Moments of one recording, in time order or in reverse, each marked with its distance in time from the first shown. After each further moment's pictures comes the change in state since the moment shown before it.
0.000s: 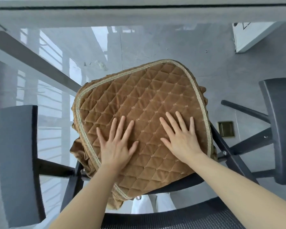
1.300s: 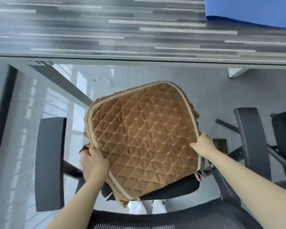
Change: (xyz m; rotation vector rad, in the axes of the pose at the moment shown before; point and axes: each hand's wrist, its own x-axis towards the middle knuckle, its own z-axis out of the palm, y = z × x) left_hand -0.035 -0.037 -0.061 -0.528 -0.164 -0.808; right_hand -0.001 0.076 -0.059 0.694 -0.306 0.762
